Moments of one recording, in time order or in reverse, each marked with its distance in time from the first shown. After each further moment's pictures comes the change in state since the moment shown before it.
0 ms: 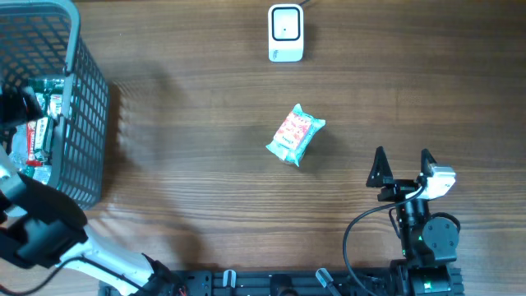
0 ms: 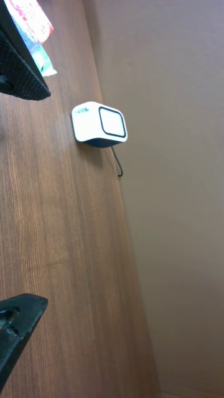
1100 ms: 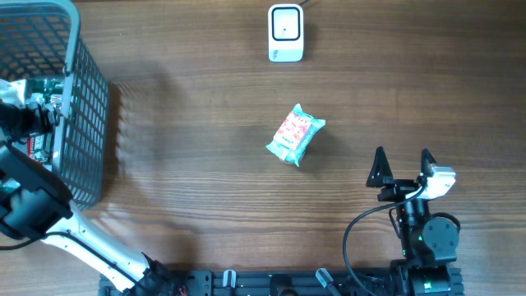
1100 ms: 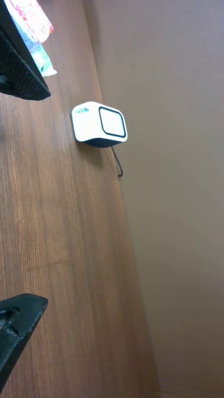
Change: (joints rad) left arm 0.031 0.243 0.000 0.093 0.112 0.131; right arm 0.000 0.000 0.000 0.000 0.000 0.000
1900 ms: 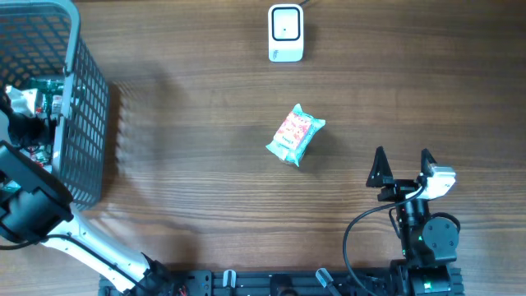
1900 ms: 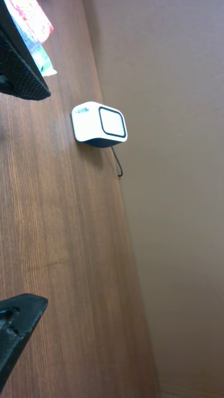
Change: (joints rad) left arm 0.005 -0.024 -0.147 0.119 -0.010 0.062; right arm 0.000 0.000 0.000 0.000 0.000 0.000
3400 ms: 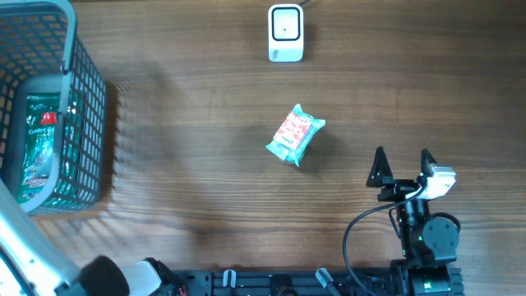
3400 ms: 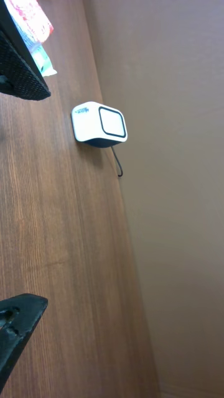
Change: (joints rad) left arm -0.121 -0.679 0.193 0.124 0.052 -0.349; right arm 0.000 0.000 0.000 0.000 0.000 0.000
